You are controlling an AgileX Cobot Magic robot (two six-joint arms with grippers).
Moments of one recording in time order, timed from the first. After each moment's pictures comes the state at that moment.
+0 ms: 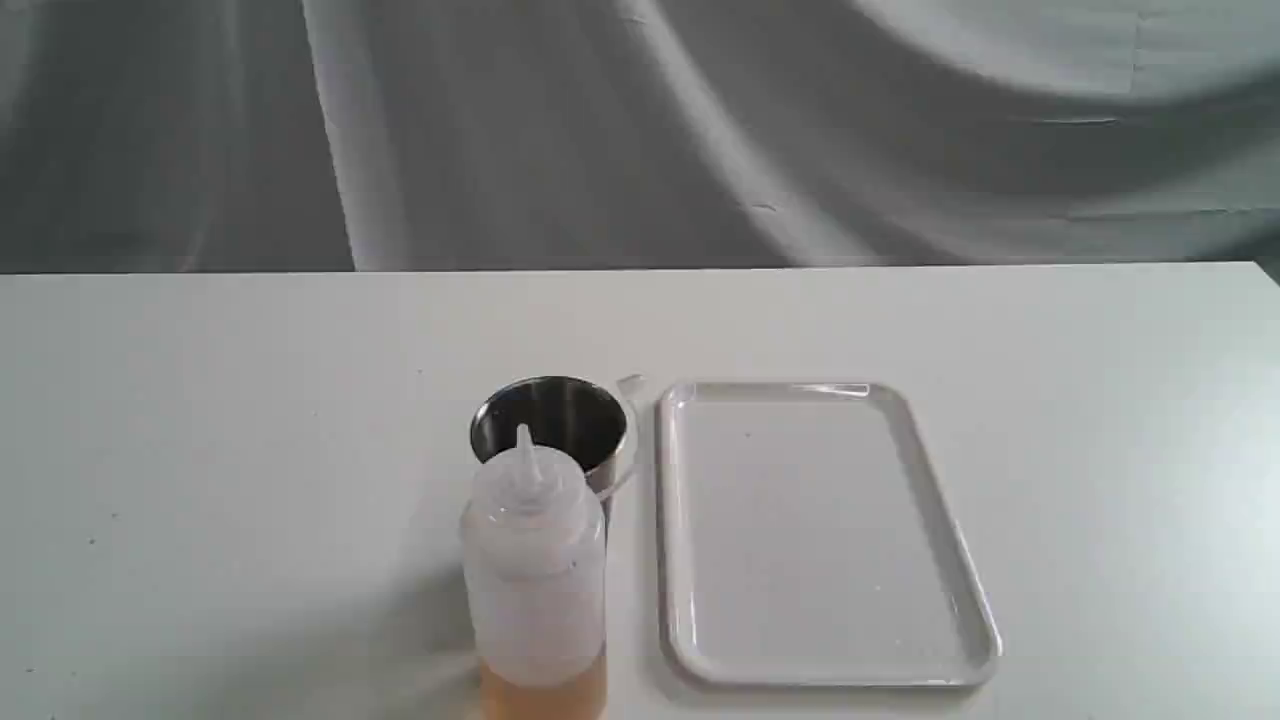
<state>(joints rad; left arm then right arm) 0.10 0.01 0.00 -0.01 0.26 -0.07 -0.08 0.01 0.00 -0.11 0.32 0.03</state>
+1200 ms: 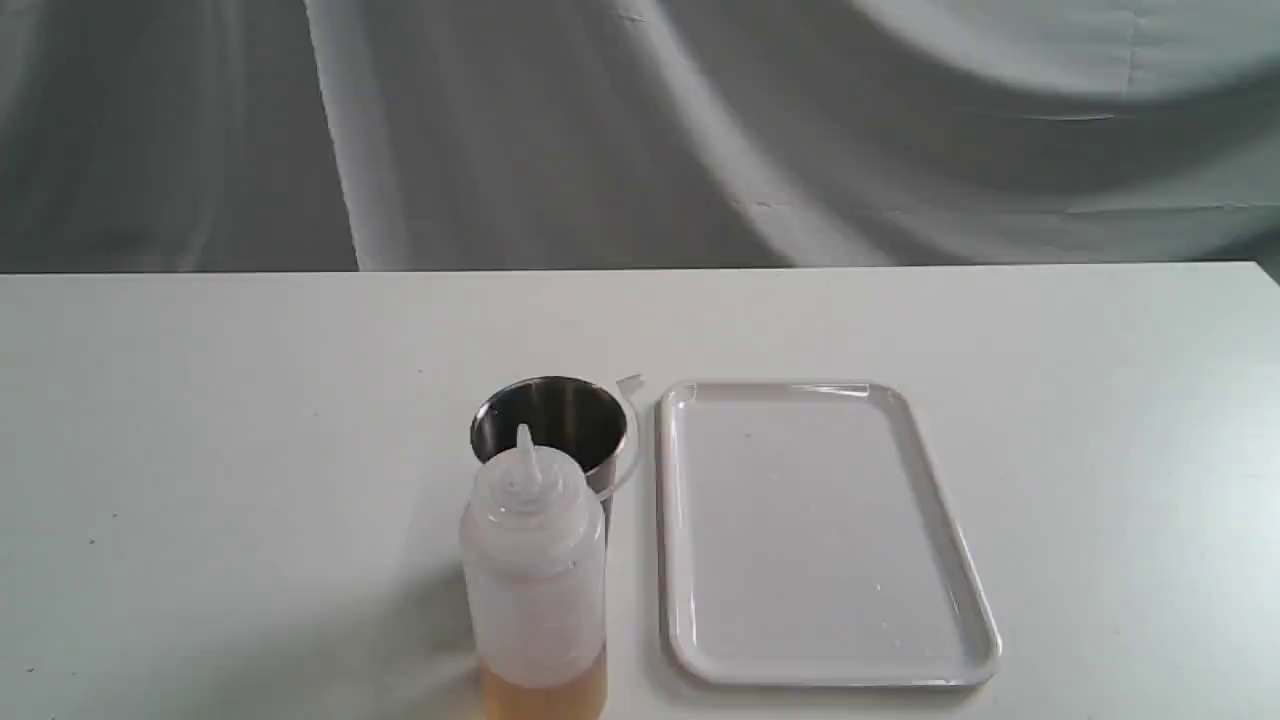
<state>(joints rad) 0.10 0.01 0.00 -0.01 0.26 -0.07 -0.08 0.07 -0.20 0.64 0.36 -0.15</state>
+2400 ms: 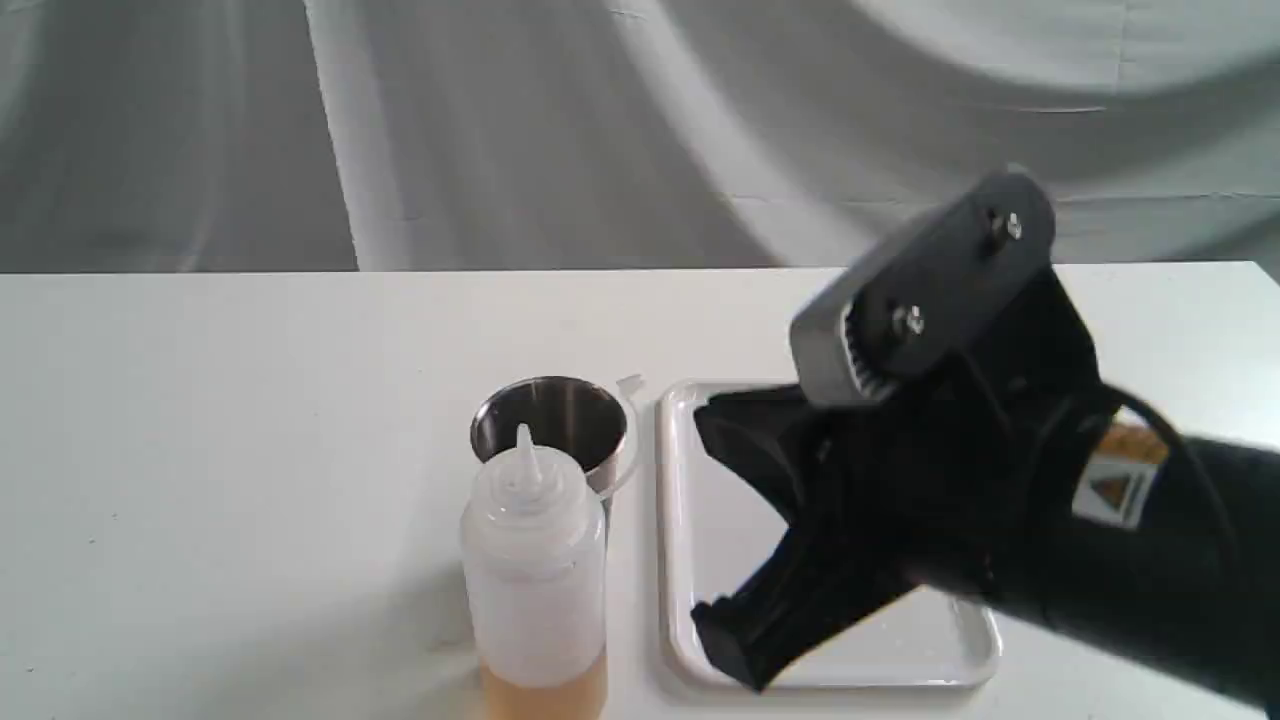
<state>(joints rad) 0.10 0.01 0.00 -0.01 0.26 -0.07 0.64 1.22 -0.65 0.52 -0.08 -0.60</state>
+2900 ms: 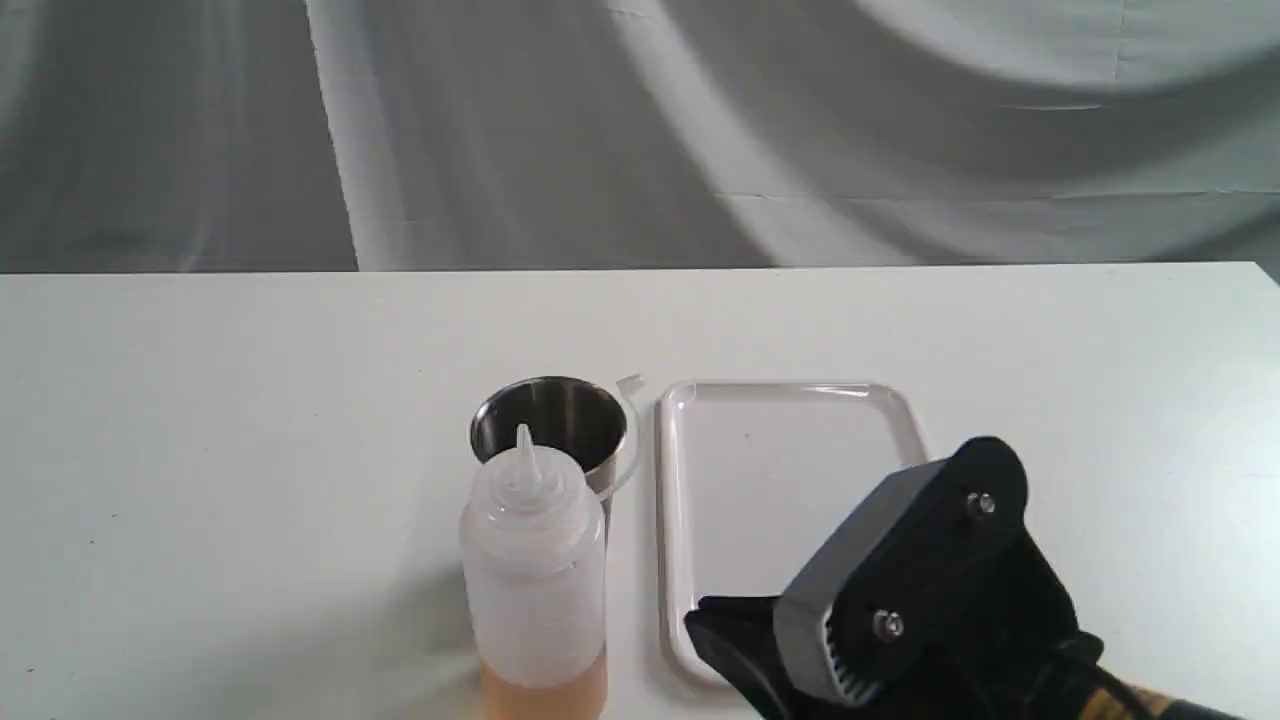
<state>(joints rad) 0.10 0.01 0.00 -0.01 0.26 -0.07 0.81 1.26 -0.45 0.58 -0.30 -0.55</state>
